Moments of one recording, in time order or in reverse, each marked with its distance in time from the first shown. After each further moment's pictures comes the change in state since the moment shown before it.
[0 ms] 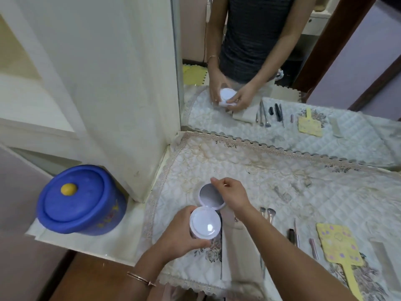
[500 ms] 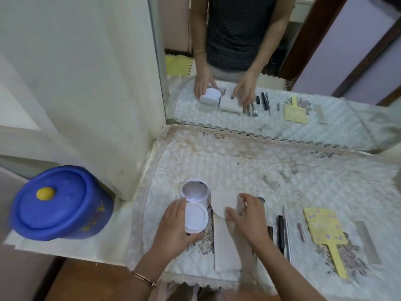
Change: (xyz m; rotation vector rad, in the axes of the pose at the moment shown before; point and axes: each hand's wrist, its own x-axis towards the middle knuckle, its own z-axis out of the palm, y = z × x) left_hand 0.009 -0.033 0.027 0.473 0.153 0.111; right_hand -0.052 0.070 -0.032 -0.372 0.256 -0.029
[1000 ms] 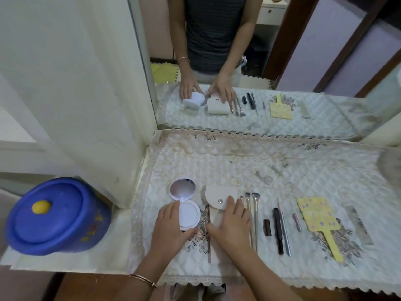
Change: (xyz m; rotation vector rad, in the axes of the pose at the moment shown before) left_hand 0.004 -0.007 -0.004 0.017 0.128 0.002; right_hand -0.031 -0.018 0.037 -0.299 -0.060 0.103
